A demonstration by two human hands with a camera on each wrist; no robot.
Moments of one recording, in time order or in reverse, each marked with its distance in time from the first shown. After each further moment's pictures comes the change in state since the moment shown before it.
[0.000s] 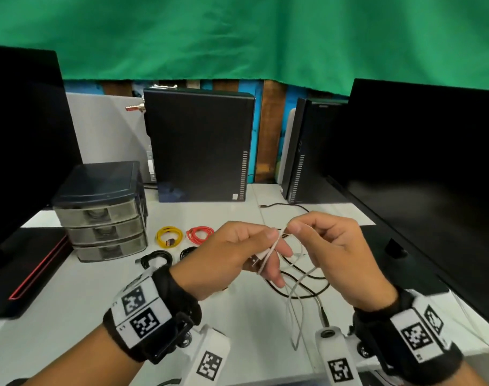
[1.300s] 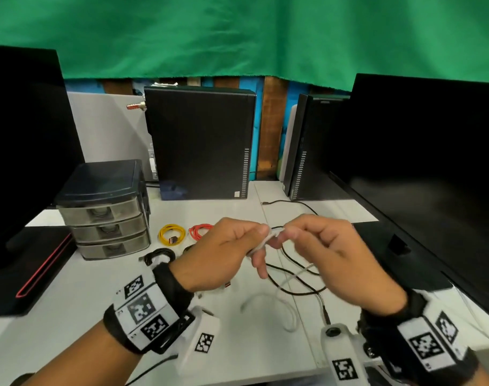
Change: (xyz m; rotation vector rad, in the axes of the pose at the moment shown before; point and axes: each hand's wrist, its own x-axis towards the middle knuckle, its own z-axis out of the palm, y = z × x) left_hand 0.006 -0.021 -0.017 0.327 0.074 0.080; right_hand -0.004 -0.006 -0.001 -0.142 -0.193 -0.056
